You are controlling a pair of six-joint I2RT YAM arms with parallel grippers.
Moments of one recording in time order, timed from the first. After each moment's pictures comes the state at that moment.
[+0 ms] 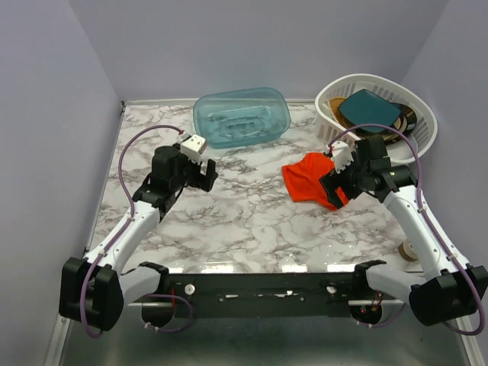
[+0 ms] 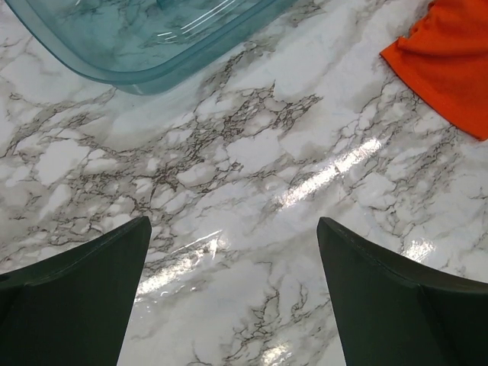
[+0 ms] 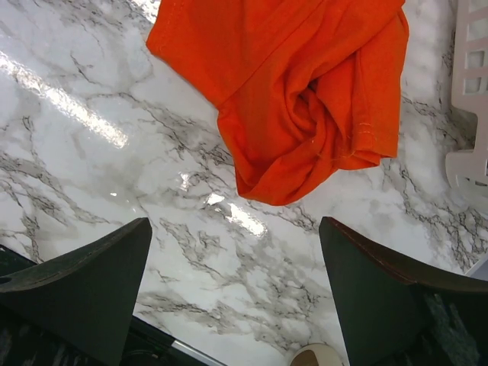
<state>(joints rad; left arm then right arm) -0.29 1.11 0.73 -0.05 0.25 0.06 0.21 1.12 1.06 -0.91 -0.17 -0.45</state>
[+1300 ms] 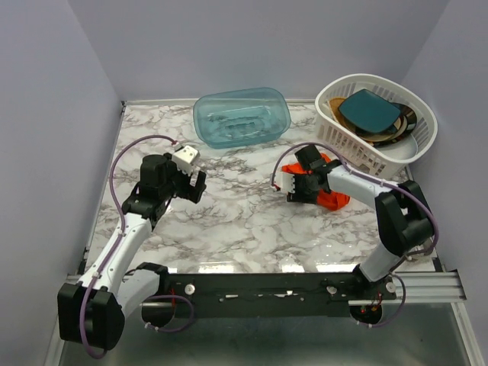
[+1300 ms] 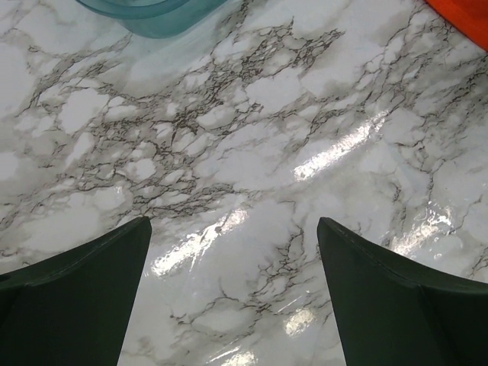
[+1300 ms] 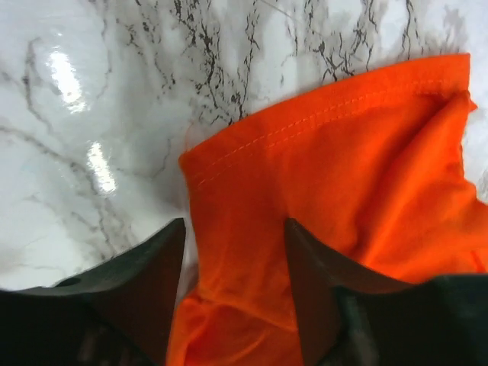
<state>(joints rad) -0.21 0.97 0.68 -0.23 0.30 0.19 0.48 1.62 1.00 -0.55 -0.14 -1.07</state>
